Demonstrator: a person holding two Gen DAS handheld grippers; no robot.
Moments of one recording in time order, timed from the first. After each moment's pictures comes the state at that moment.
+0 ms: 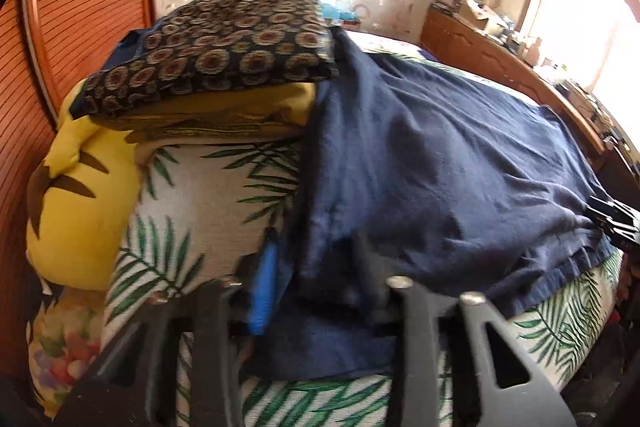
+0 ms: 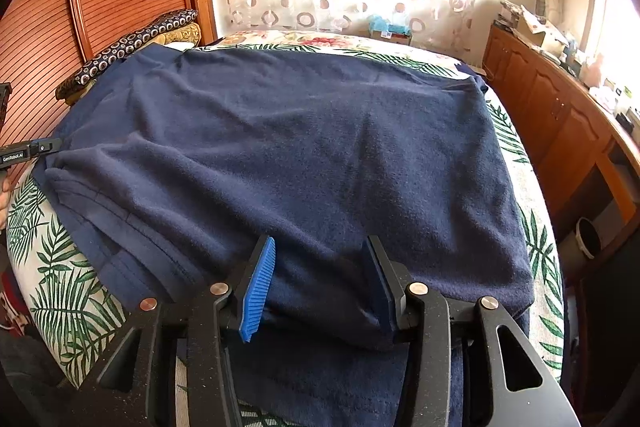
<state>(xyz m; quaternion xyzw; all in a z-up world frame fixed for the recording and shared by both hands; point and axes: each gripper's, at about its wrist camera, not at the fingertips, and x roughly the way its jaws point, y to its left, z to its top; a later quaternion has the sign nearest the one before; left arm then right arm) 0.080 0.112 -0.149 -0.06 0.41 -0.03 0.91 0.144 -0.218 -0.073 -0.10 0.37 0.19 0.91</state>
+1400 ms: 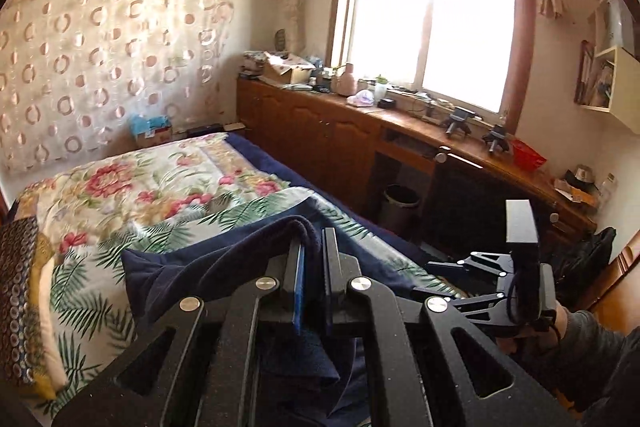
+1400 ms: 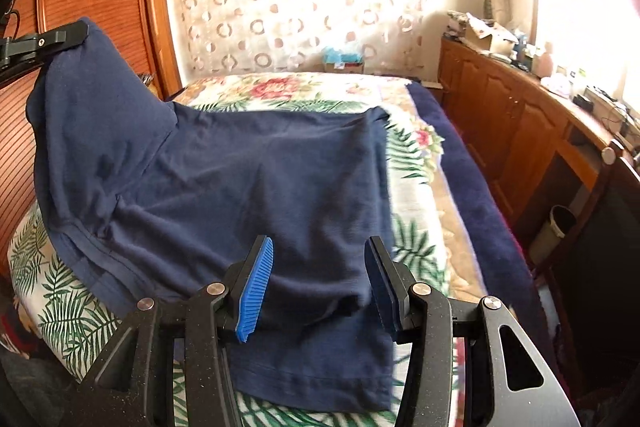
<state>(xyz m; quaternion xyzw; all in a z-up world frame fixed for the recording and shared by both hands) 0.121 -0.140 0.026 0.02 0.25 -0.32 0.91 0.112 -0.286 -0.041 -0.05 0.31 0.13 0.94</state>
